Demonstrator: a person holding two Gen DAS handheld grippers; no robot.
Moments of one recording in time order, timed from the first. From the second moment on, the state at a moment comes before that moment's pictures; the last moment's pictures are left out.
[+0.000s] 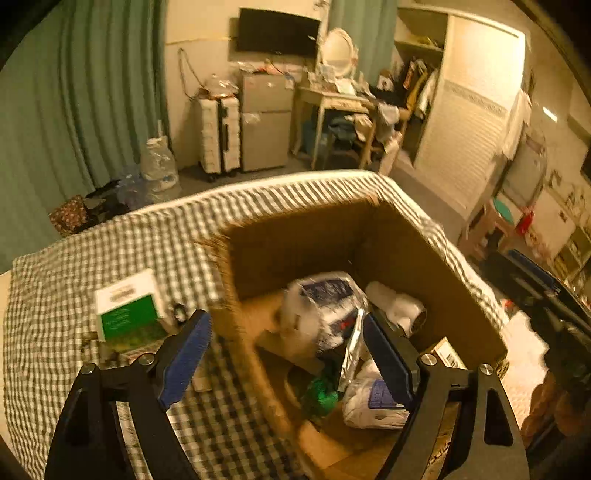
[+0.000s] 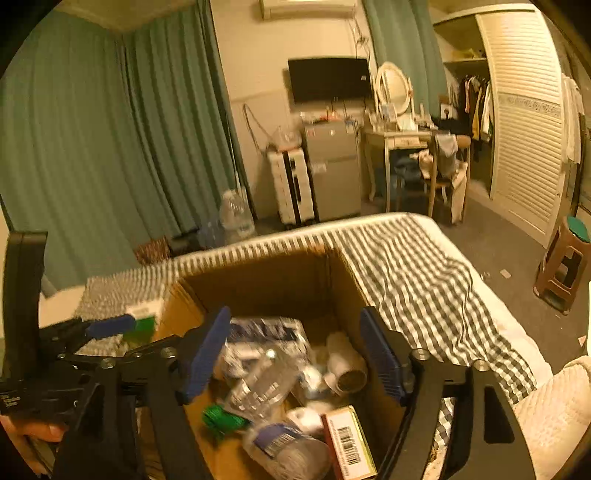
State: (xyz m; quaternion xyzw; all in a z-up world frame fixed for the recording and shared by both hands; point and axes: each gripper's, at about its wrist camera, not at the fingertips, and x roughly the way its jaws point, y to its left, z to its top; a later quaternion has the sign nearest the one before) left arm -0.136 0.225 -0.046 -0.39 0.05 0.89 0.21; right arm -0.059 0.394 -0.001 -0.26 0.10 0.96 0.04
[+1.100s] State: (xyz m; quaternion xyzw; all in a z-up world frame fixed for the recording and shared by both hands) left arm -0.164 -0.020 -0.050 -0.34 0.04 0.94 0.00; right arm -0.129 0.176 0.019 -0.20 0.00 0.97 -0.11
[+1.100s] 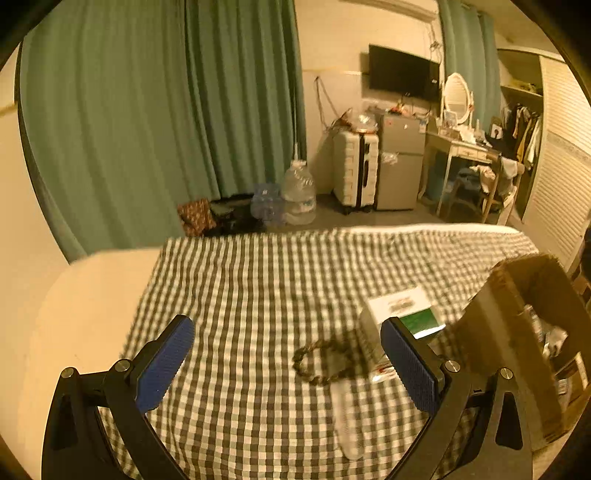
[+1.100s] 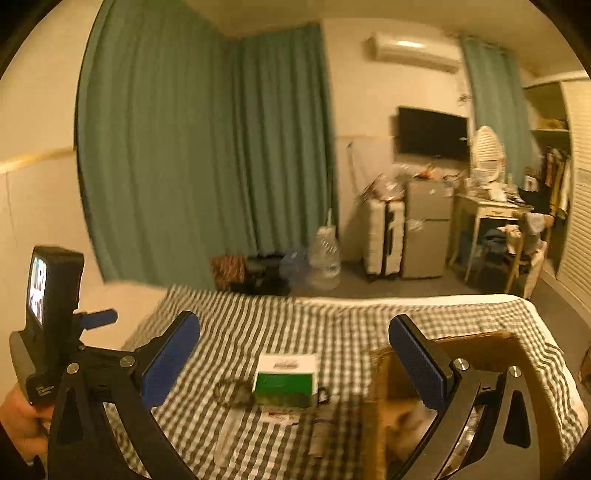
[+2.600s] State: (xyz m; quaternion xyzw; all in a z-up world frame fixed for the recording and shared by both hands) left arm -0.230 -0.022 -0.194 -0.40 0.01 0.92 0.05; right arm -0.252 0.143 -0.168 -0.36 0.01 0.93 -0.10
